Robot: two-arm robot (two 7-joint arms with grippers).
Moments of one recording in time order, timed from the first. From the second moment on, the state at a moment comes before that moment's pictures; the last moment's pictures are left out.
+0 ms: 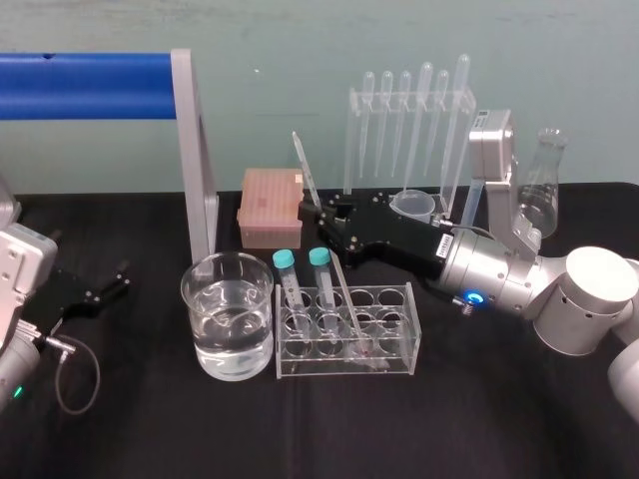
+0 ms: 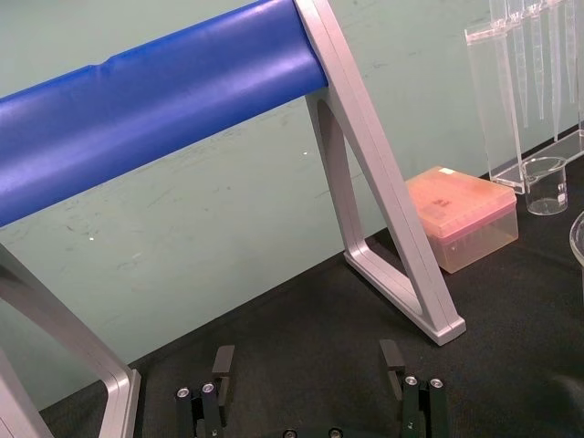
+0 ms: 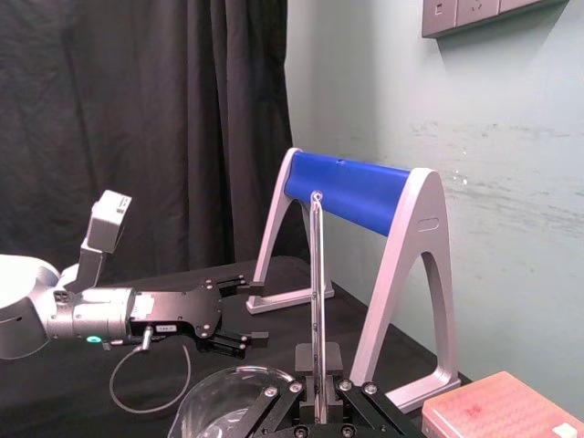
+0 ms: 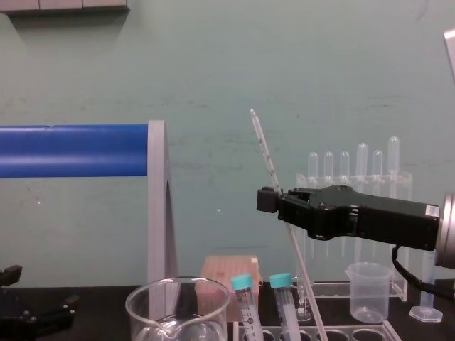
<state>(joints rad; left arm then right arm) -0.20 0.60 0.45 -1.41 -0.25 -0.12 0.03 0.50 0.44 -0.55 -1.30 0.62 -0.11 0.74</state>
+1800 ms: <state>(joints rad) -0.20 0.60 0.45 -1.41 -0.25 -0.12 0.03 0.27 0.44 -0.33 -1.35 0.35 -0.07 0.07</state>
